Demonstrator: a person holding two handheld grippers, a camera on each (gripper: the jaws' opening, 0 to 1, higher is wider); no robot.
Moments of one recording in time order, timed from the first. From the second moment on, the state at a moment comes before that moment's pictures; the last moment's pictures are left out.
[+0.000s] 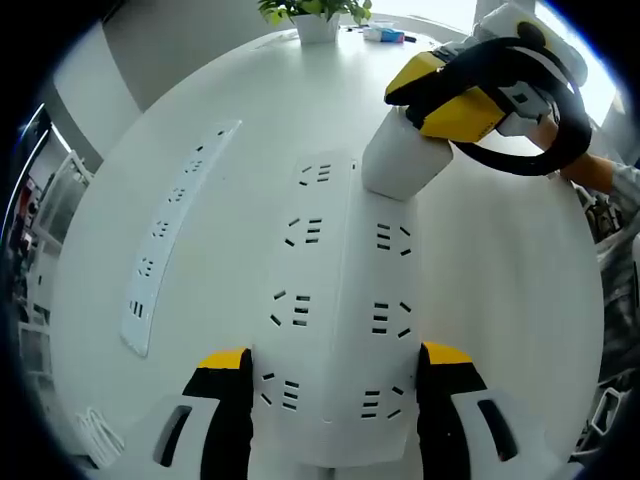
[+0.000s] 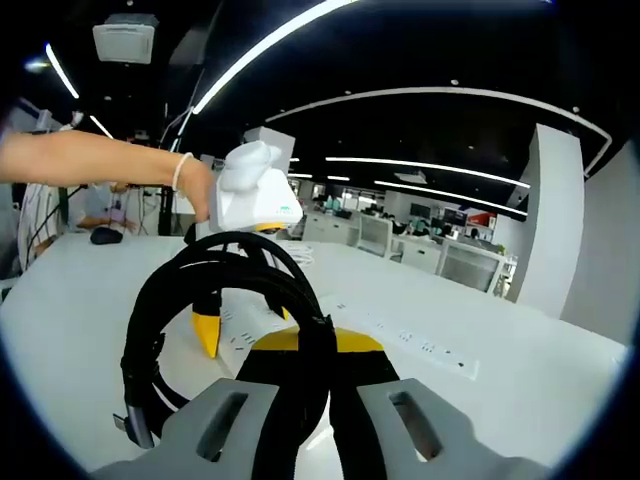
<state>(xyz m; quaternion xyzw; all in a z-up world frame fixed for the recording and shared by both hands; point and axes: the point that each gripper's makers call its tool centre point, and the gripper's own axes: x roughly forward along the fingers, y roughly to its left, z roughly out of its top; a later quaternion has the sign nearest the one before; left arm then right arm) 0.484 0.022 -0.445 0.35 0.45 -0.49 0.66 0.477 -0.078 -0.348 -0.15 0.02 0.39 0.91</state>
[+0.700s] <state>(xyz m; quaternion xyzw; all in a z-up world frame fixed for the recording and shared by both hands) 0.477 0.021 -0.446 0.34 0.45 -0.49 0.67 0.483 -0.070 -0.347 -0.14 -0.01 0.39 0.91</state>
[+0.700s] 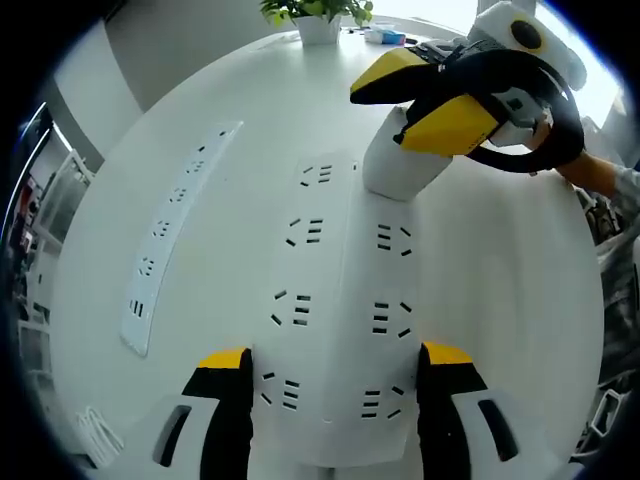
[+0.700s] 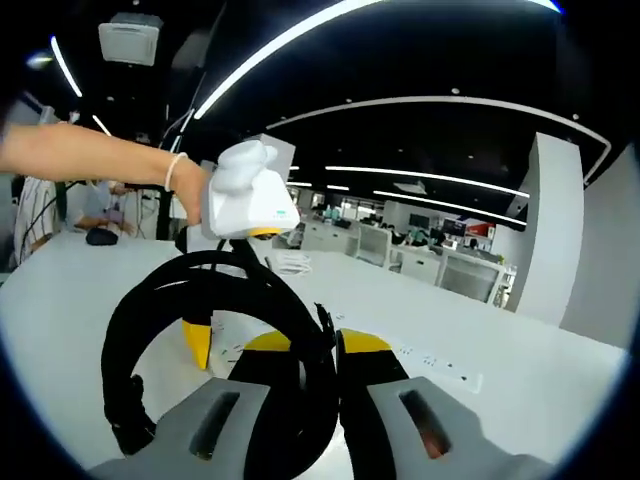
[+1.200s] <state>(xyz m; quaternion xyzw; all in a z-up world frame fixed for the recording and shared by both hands) 0.476 0.021 -0.446 0.35 0.45 -0.49 0.66 0.490 -0.072 -0.344 -0.13 -0.03 0.37 0.92</state>
